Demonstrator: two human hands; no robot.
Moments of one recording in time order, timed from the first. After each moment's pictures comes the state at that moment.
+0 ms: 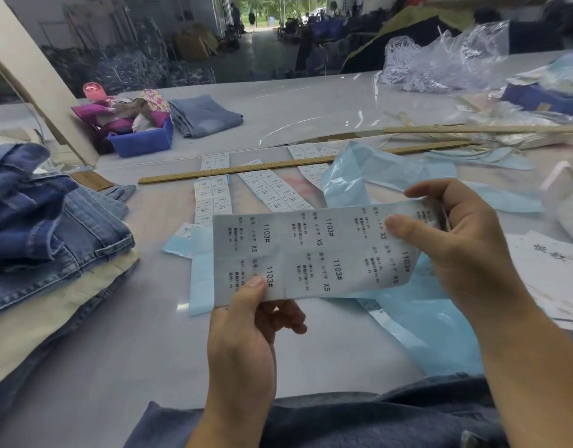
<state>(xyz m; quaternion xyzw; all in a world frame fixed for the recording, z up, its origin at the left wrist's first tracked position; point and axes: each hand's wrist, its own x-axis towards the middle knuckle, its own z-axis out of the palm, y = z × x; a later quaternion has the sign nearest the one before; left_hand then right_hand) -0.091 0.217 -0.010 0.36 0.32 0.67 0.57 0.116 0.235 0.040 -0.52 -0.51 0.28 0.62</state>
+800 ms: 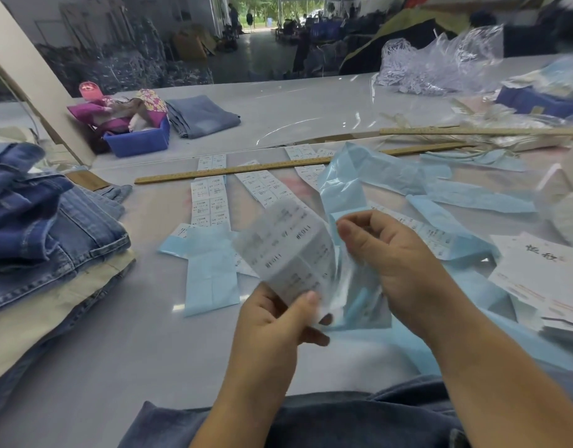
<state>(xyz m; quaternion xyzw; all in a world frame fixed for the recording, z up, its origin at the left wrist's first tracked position) -0.082 0.220 -0.018 0.41 0.37 0.55 0.62 0.076 0.235 0.034 -0.50 -0.48 0.48 0.54</state>
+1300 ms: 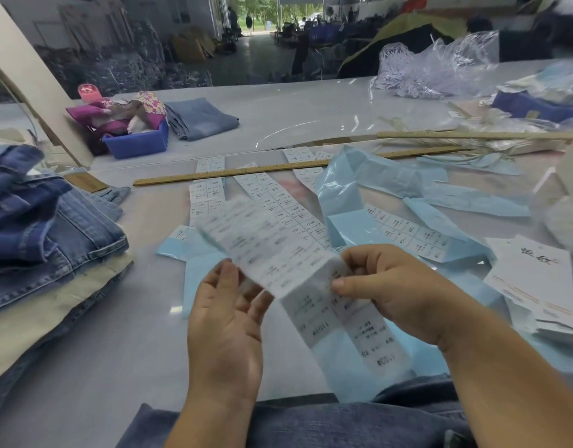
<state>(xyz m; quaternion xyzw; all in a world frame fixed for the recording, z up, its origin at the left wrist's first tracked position) -0.098 0.231 -0.008 0.24 0.31 0.69 0.61 0.092 0.231 0.030 -0.51 -0.53 0.57 0.37</state>
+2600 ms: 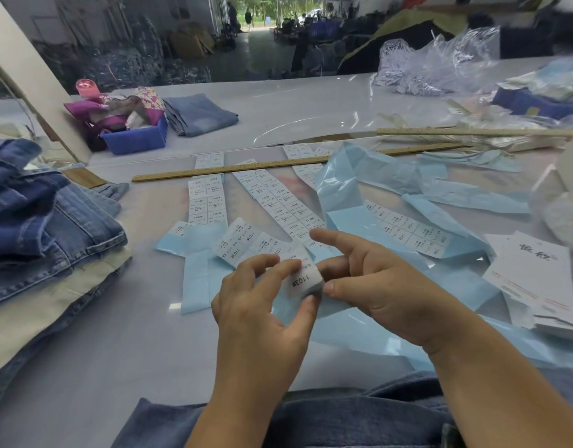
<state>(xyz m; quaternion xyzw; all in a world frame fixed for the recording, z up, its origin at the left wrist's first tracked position) -0.090 0.216 -0.012 0.69 0.53 0.47 0.13 0.079 0.230 0.024 -0.43 -0.57 0.59 0.38</state>
